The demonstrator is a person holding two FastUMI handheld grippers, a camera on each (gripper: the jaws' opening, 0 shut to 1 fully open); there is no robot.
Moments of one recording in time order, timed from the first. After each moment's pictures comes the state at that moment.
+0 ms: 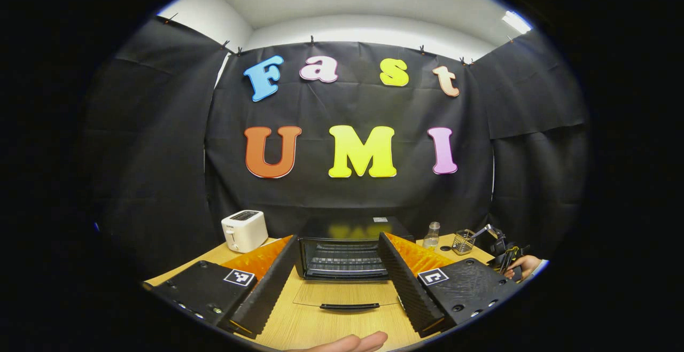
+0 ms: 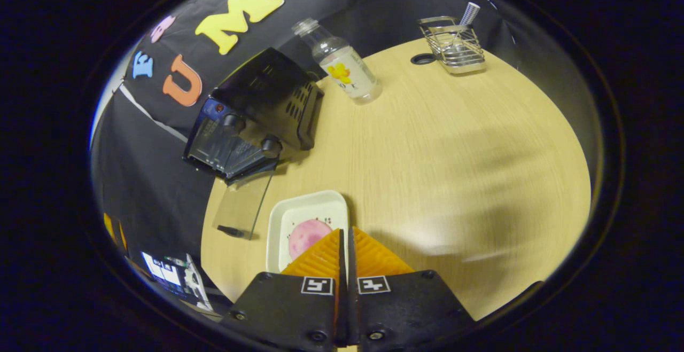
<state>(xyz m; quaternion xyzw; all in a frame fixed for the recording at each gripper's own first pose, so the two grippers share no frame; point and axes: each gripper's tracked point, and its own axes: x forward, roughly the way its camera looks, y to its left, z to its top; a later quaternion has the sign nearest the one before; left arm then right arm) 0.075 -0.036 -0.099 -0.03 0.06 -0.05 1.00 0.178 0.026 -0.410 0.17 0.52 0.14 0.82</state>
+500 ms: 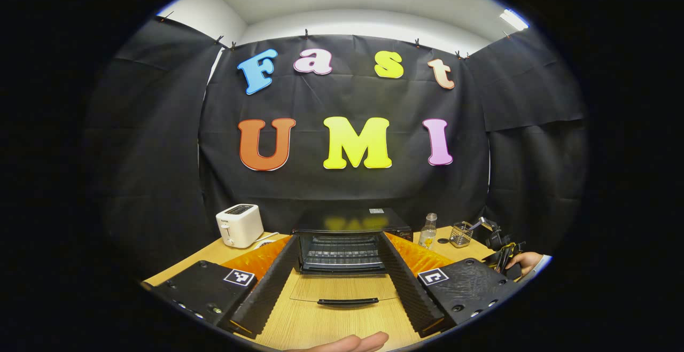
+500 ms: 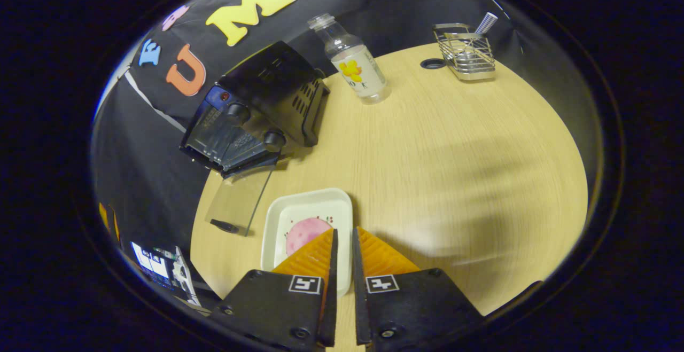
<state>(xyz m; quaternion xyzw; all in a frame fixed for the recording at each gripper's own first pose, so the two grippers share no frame) 0.077 -0.045 -0.117 -0.02 0.08 -0.07 0.99 0.182 0.034 -0.407 0.15 0.50 0.15 0.84</state>
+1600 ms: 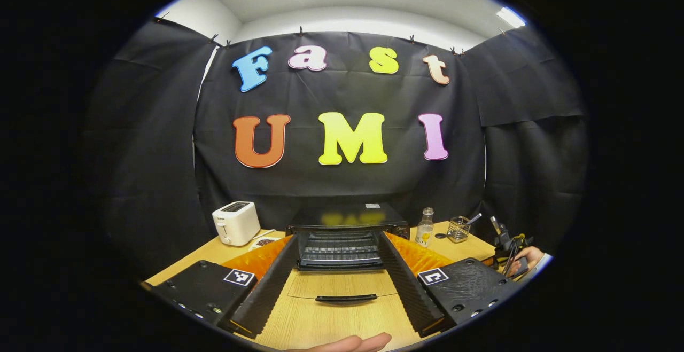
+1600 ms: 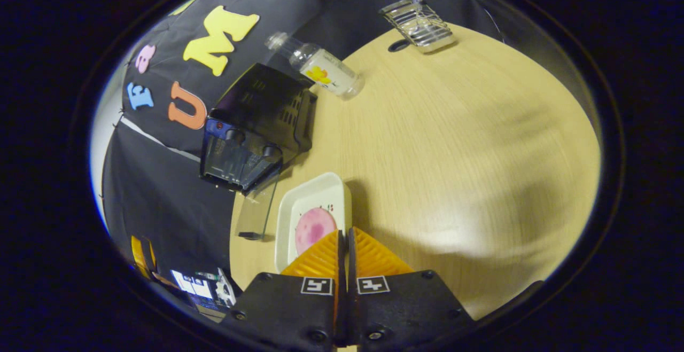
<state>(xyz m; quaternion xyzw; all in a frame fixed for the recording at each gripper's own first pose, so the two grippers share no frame) 0.072 -0.048 -0.124 -0.01 0.08 -0.08 0.99 0.166 0.015 -0.397 0.28 0.50 0.16 0.80</state>
